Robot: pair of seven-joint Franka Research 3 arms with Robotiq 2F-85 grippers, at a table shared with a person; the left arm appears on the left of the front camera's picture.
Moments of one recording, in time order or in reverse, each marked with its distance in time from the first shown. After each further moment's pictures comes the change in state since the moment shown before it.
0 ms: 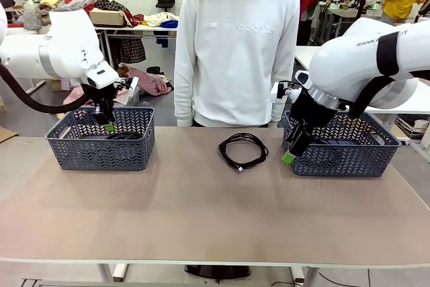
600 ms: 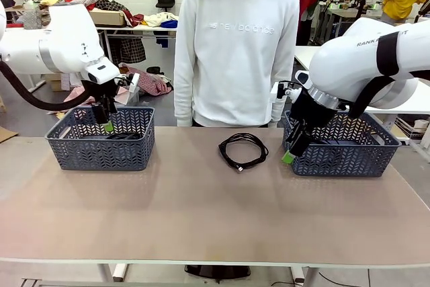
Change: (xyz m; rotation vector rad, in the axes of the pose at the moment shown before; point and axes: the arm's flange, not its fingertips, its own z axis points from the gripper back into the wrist) left arm 0.004 0.000 0.008 -0.035 -0.020 0.016; right arm 0.000 0.000 0.000 0.000 0.000 0.000
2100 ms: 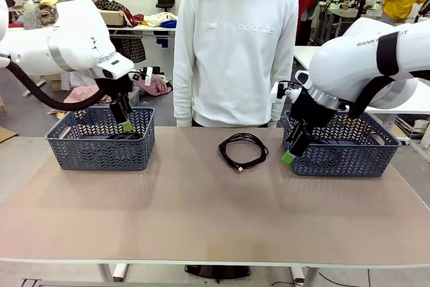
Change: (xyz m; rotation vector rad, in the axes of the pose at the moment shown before) left arm 0.052 -0.026 0.013 -0.027 -0.115 0.086; right arm 0.000 0.000 0.000 0.000 0.000 0.000
